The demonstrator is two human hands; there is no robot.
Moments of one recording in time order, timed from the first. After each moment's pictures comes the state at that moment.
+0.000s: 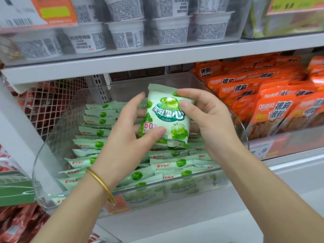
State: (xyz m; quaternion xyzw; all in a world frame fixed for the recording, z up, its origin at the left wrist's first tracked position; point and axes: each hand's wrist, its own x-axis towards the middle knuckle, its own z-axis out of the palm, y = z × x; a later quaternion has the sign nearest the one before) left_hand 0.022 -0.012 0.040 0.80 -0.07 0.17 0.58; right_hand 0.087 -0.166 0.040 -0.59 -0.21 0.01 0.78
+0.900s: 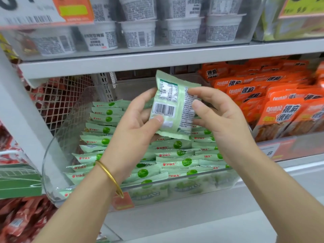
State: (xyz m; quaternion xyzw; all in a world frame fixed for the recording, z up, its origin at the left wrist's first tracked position) left_hand 0.023 -0.017 0.048 0.72 -0.05 0.13 0.68; right_hand 0.084 -0.175 0.039 -0.65 -0.25 -0.03 0.72
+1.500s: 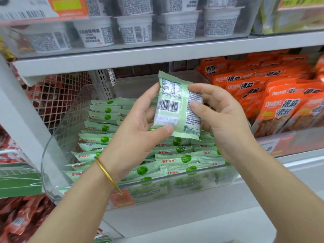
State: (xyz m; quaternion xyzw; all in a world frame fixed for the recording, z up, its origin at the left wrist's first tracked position) left_hand 0.023 -0.015 0.047 0.71 -0.13 0.07 0.68; right_hand 0.080 -0.175 0.042 -0.62 -0.22 -0.01 0.75
